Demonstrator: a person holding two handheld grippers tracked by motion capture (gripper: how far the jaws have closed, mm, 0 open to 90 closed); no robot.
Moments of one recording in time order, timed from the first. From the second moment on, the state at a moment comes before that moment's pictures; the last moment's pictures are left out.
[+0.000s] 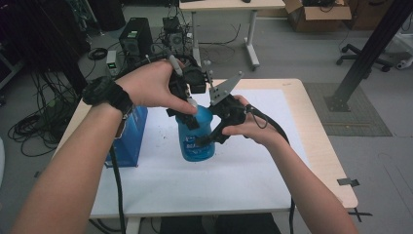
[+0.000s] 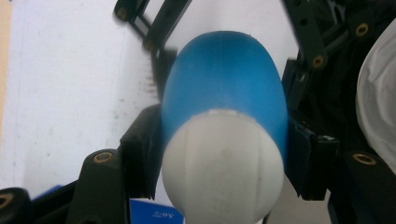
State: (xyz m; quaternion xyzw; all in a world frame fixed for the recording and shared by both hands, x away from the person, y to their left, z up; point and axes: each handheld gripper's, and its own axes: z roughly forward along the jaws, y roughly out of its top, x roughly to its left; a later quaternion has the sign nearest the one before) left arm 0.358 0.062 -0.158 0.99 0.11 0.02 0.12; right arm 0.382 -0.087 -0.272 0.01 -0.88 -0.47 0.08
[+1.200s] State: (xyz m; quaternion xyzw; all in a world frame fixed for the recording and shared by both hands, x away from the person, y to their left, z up) left arm 0.400 0.216 -0.076 0.76 0.63 0.13 0.09; right arm 0.406 -0.261 -0.275 -0.15 -0.95 -0.27 -0.02
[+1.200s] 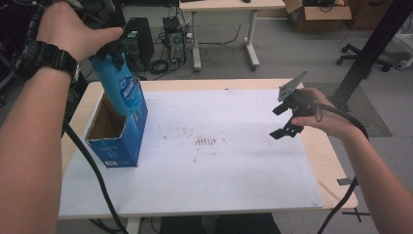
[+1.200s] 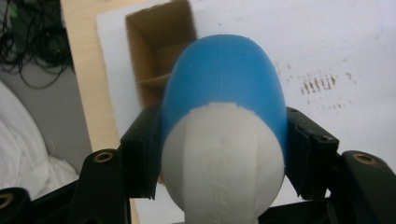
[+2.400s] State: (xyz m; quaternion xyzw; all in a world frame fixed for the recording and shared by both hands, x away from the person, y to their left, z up) left arm 0.426 0.266 -0.186 0.72 0.69 0.10 0.04; right arm 0.404 -0.306 -0.280 -0.18 -0.96 -0.22 -0.04
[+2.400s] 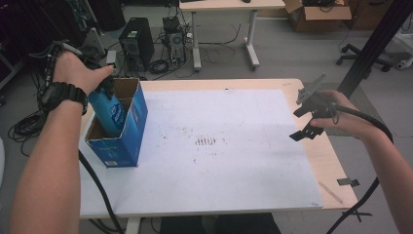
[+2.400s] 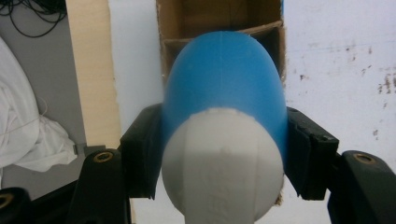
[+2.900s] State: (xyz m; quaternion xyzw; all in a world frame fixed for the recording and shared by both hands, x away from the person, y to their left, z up) left arm 0.430 0.267 -0.229 0.72 0.69 0.09 0.02; right arm 0.403 -0.303 -0.281 -0.18 -0.96 -0.22 -0.04
